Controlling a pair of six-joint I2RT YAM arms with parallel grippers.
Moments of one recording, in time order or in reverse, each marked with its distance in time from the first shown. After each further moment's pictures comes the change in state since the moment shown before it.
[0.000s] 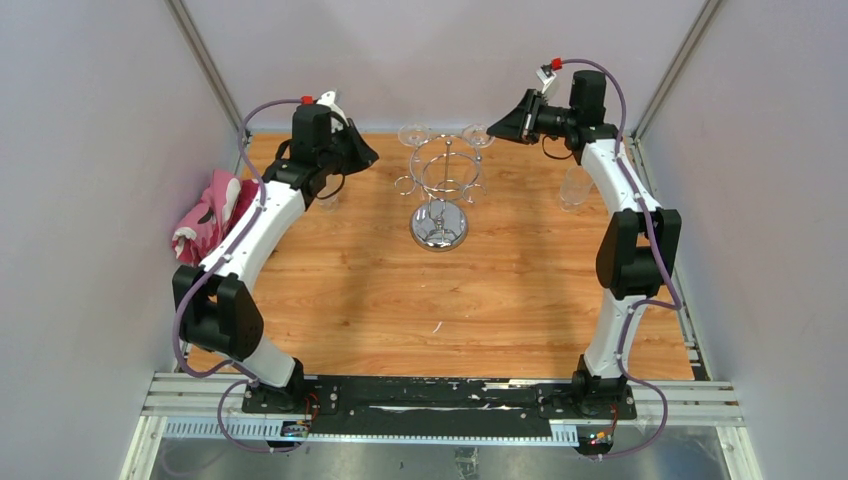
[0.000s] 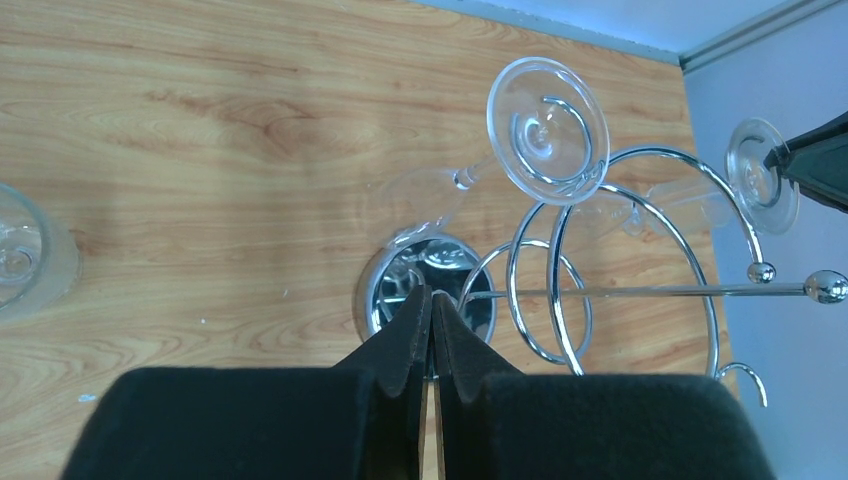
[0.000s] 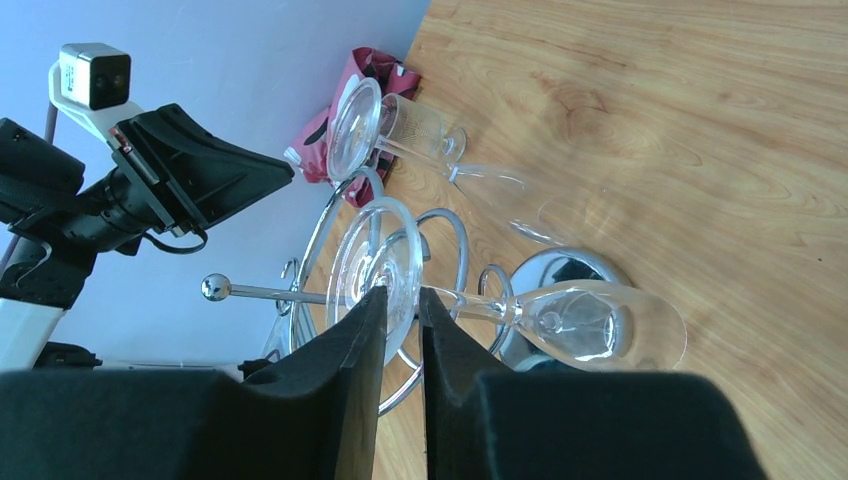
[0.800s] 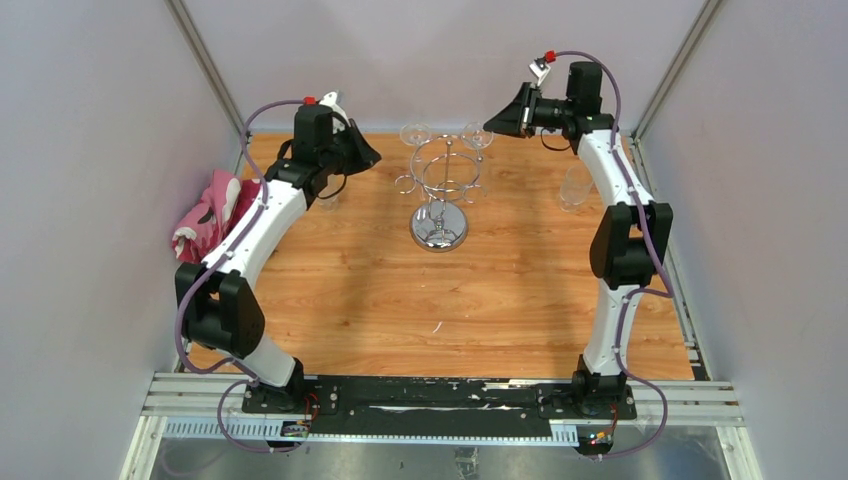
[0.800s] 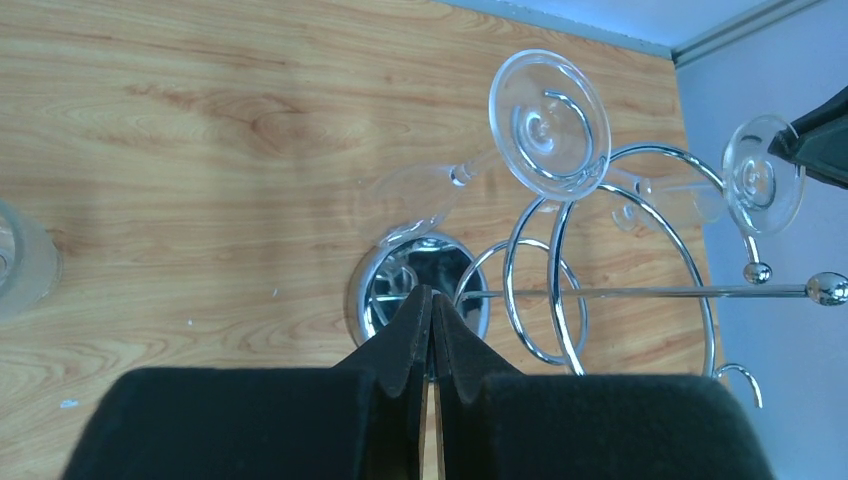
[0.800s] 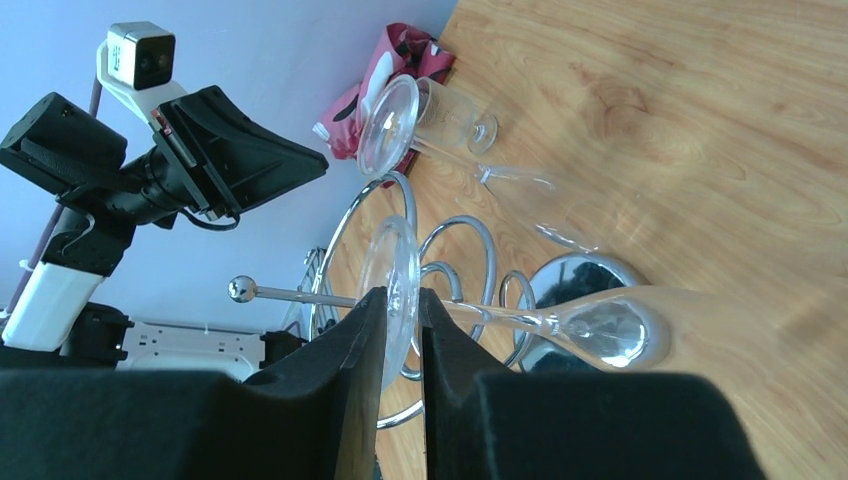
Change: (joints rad) left arm 0.000 0.014 0.000 0.009 0.022 -0.008; right arm 0.000 0.097 0.165 -0.064 -0.097 -0.008
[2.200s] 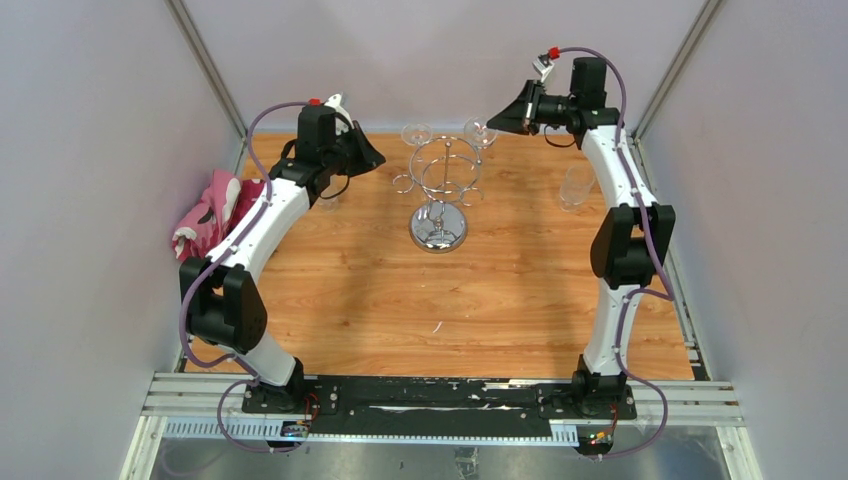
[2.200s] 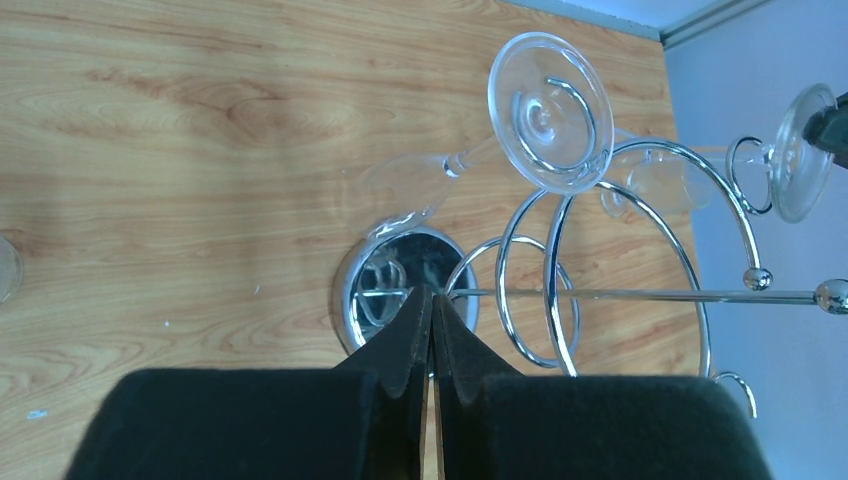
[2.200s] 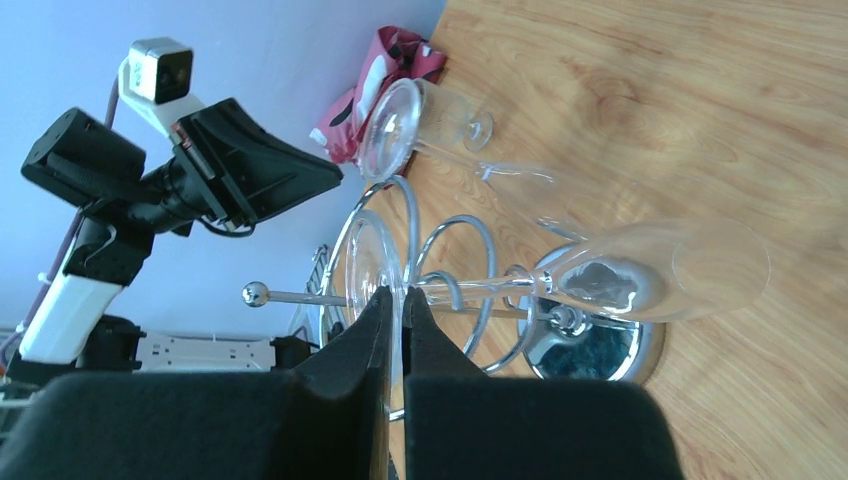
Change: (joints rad) left arm 0.000 0.032 0.000 0.013 0.046 -0.014; right arm -0.003 0.006 0.071 -0.133 0.007 -0.031
